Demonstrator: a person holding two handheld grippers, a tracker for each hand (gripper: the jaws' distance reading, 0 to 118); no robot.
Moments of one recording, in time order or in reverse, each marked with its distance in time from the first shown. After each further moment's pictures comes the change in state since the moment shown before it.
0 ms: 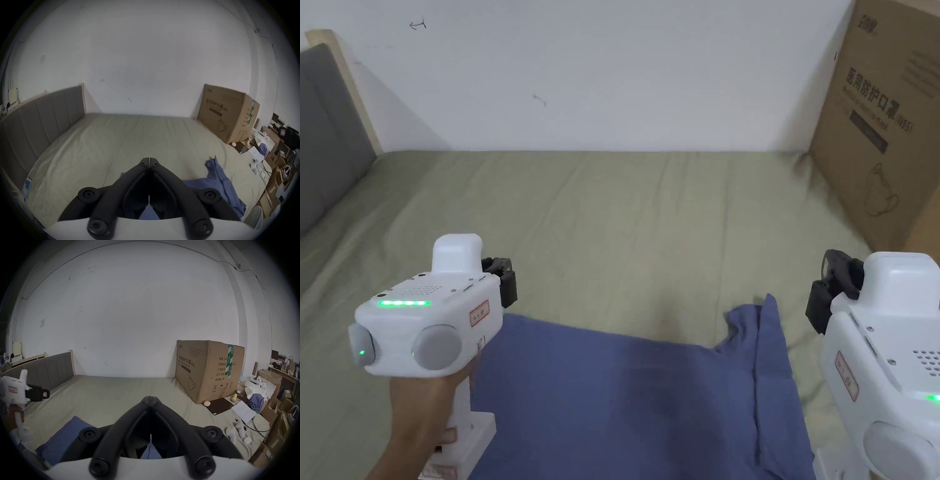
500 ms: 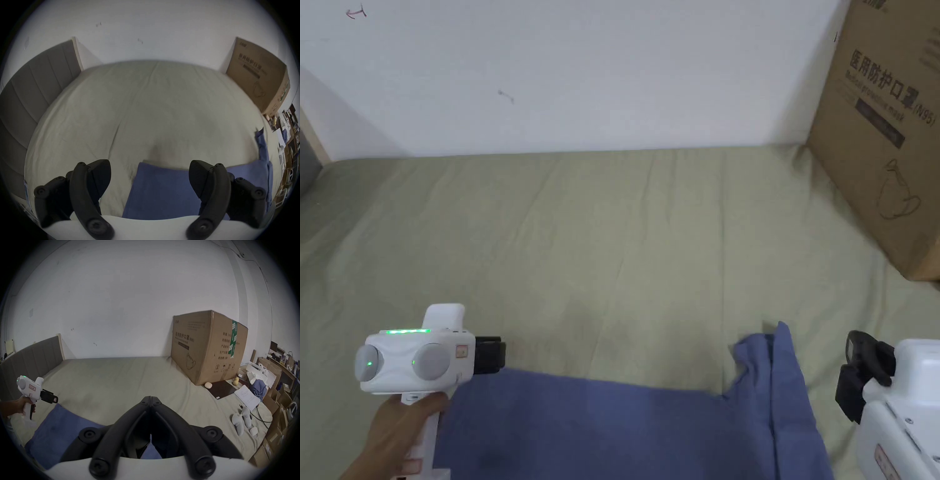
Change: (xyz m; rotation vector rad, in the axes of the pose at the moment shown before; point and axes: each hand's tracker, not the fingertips) left arm -0.069 -0.050 -0.215 -0.495 0.126 -0.029; right arm 0.017 -0.064 -0.088 -0.196 -0.062 -0.012
